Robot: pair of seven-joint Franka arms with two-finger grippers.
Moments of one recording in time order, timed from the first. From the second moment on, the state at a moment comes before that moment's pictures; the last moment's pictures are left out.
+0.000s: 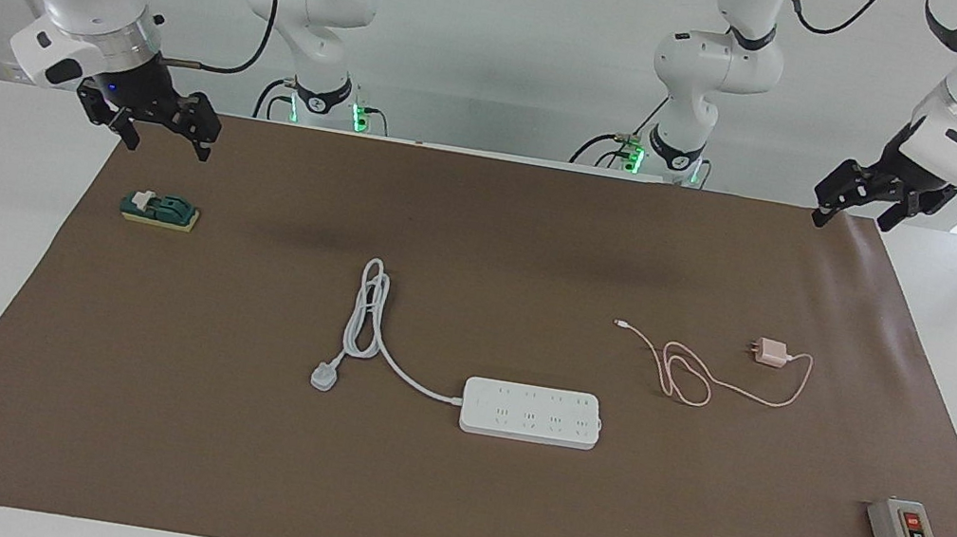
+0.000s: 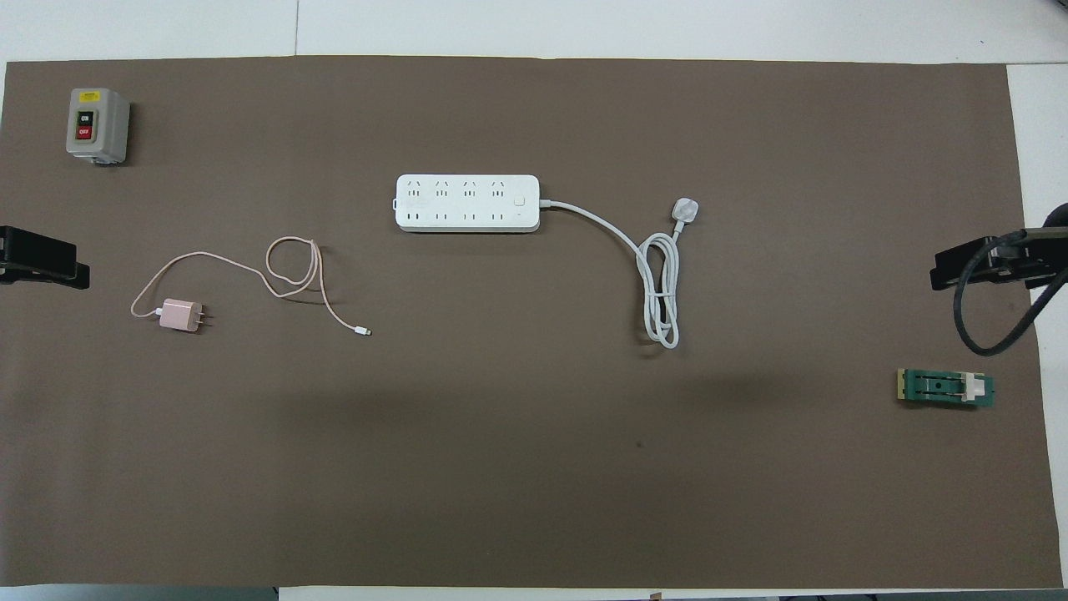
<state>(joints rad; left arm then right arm) -0.01 -0.04 0.00 -1.57 -0.01 1.48 -0.04 0.08 -0.03 -0.15 -1.70 -0.02 1.60 -0.05</state>
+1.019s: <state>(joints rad) -0.04 -0.06 0.00 -1.60 -0.01 1.51 0.04 0.08 -0.03 -0.14 -1.70 -0.02 1.57 0.01</state>
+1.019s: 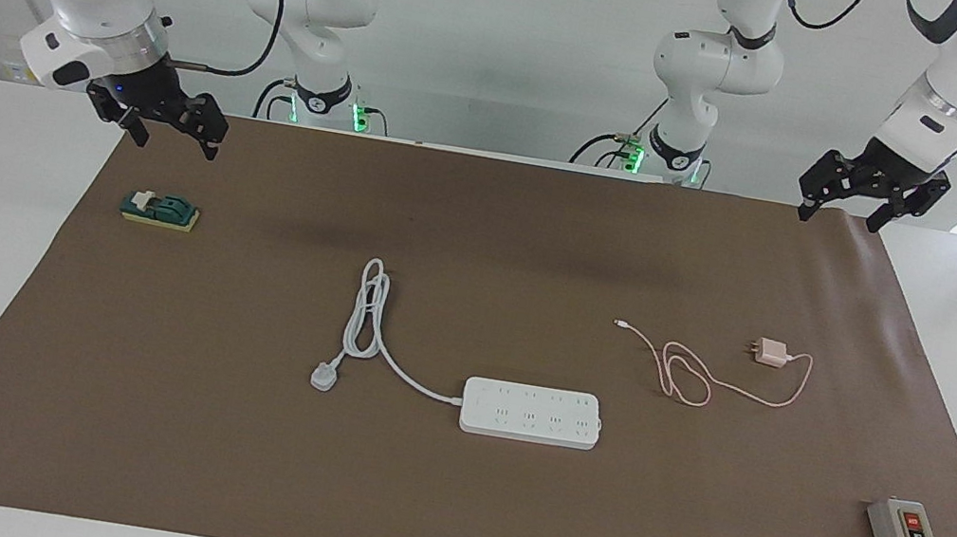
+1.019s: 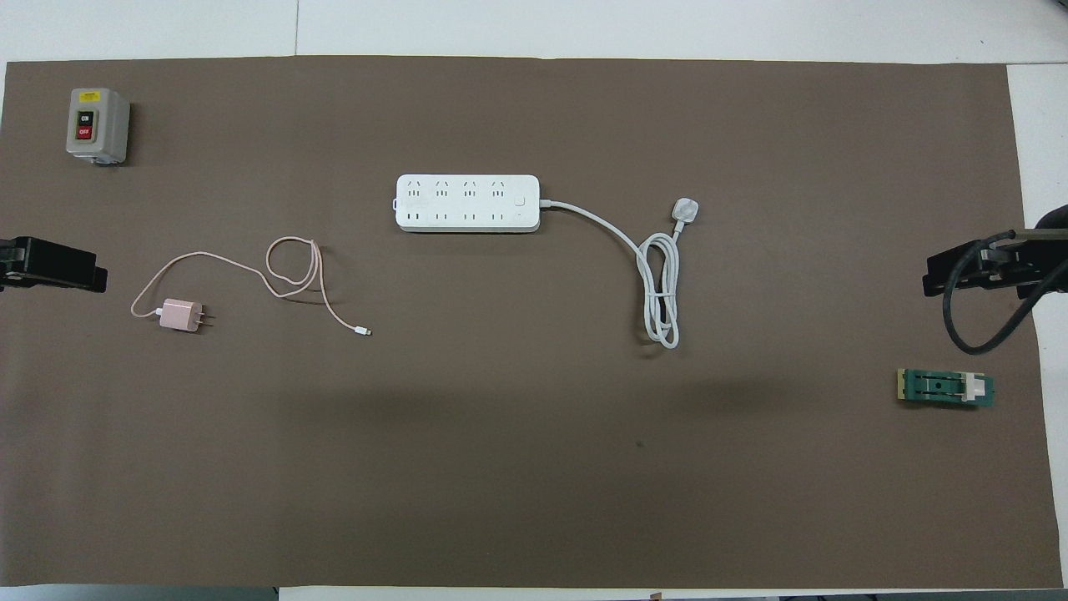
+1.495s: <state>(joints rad) -0.04 -0.08 0.00 -1.60 0.00 1.50 0.04 0.09 -0.03 -0.14 -1.69 -0.02 1.56 0.01</state>
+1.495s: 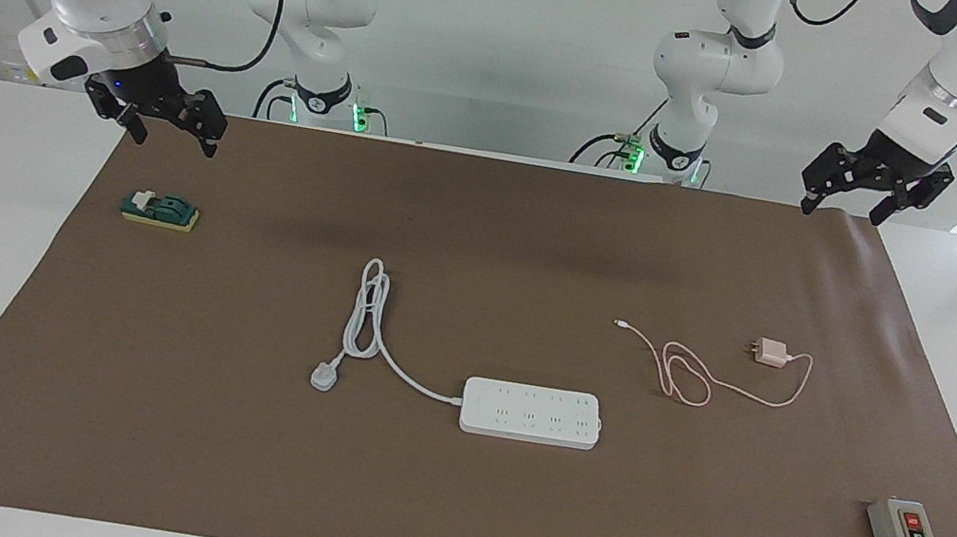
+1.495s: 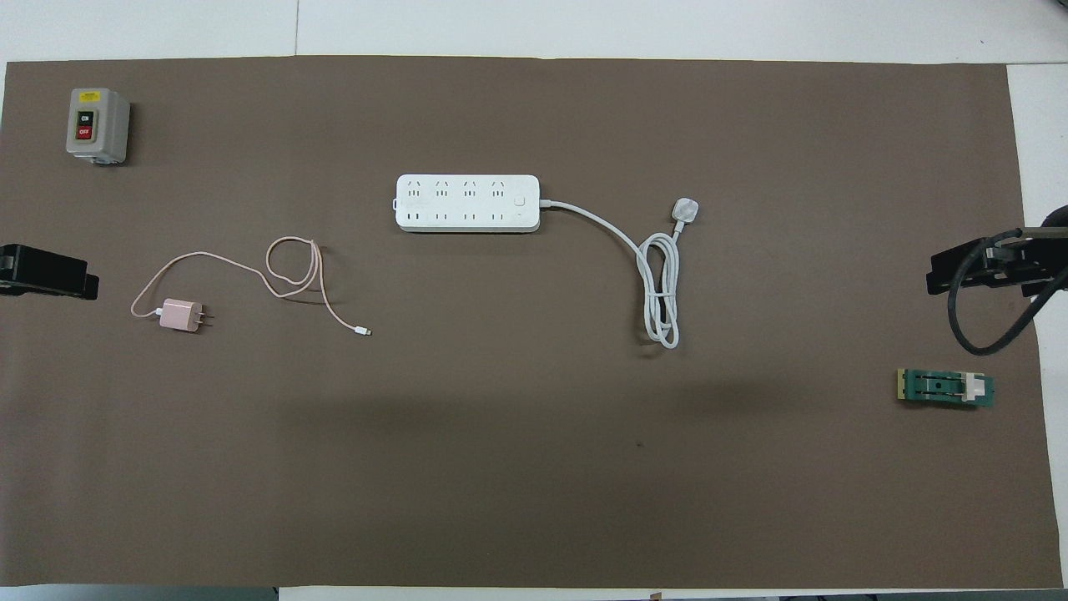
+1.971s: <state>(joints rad) -0.04 -0.08 0.00 -1.60 0.00 1.50 0.04 0.09 -0.03 -0.14 -1.69 -0.02 1.56 0.01</state>
